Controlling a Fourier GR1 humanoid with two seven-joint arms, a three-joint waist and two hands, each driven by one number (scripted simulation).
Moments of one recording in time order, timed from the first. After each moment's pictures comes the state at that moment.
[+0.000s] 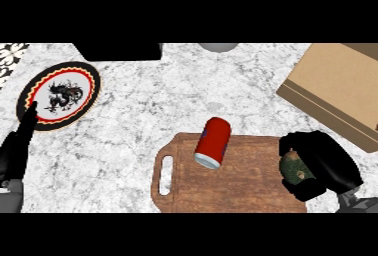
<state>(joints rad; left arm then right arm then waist) -0.08 0.40 0.14 -1.33 -0.18 0.14 0.04 -0.07 -0.49 0.27 -1.67 0.94 0.15 -0.02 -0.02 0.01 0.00</state>
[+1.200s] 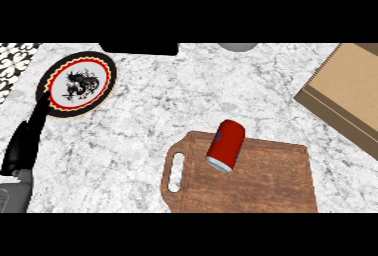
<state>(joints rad) -0.14 0.38 0.10 -1.34 -0.19 0.12 0.05 -0.42 -1.05 -0.43 -0.80 0.42 0.26 -0.86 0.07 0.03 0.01</state>
